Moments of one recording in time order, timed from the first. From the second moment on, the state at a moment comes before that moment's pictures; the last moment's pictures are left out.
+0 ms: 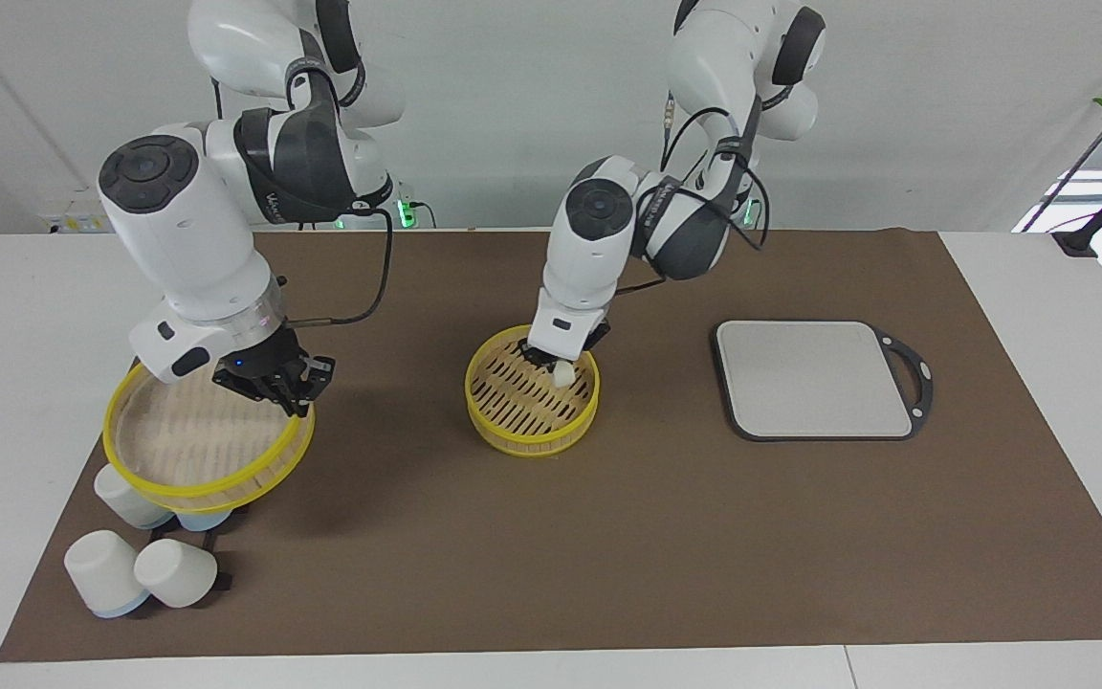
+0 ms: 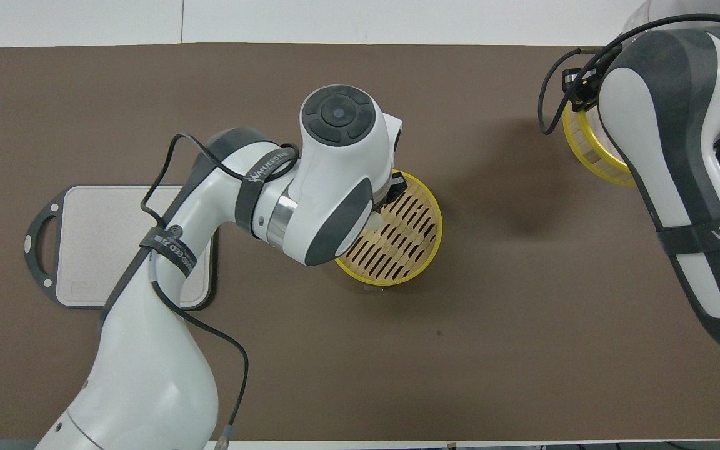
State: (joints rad) left arm -0.65 0.54 -0.05 -1.35 -0.12 1.87 -0.98; right arm 0.09 0.49 0.03 -1.12 -0.02 1.63 0.14
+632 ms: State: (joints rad) left arm -0.68 0.59 -0.05 -1.40 -0.12 1.93 -0.98; right arm 0.07 0.47 0.03 -1.16 0.00 1.63 0.14
